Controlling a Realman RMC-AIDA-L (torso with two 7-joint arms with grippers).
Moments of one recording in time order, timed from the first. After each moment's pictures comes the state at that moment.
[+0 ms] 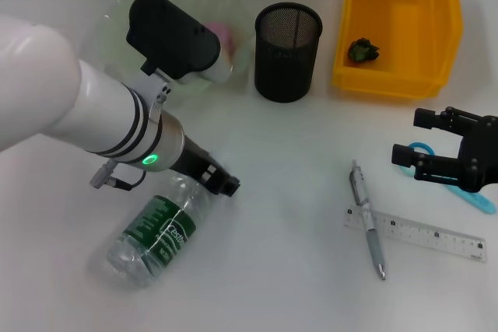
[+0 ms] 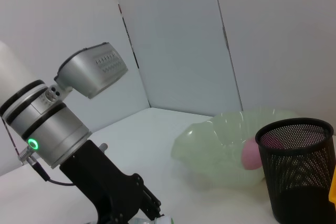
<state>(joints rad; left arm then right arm) -0.52 -2.08 1.85 1.33 2.60 1.17 -2.86 0.14 2.08 -0.98 -0.98 -1.65 -1.52 1.48</state>
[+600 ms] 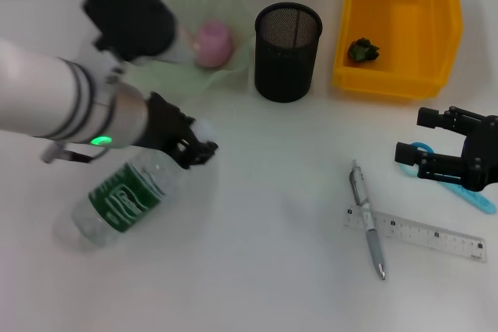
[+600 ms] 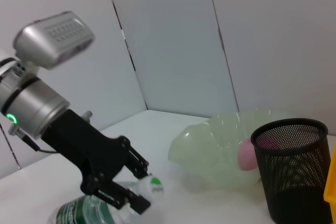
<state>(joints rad) -0.40 -2.07 1.74 1.53 2.59 1.21 -2.59 0.14 2.08 -0.96 -0.97 -1.66 -1.52 1.48</state>
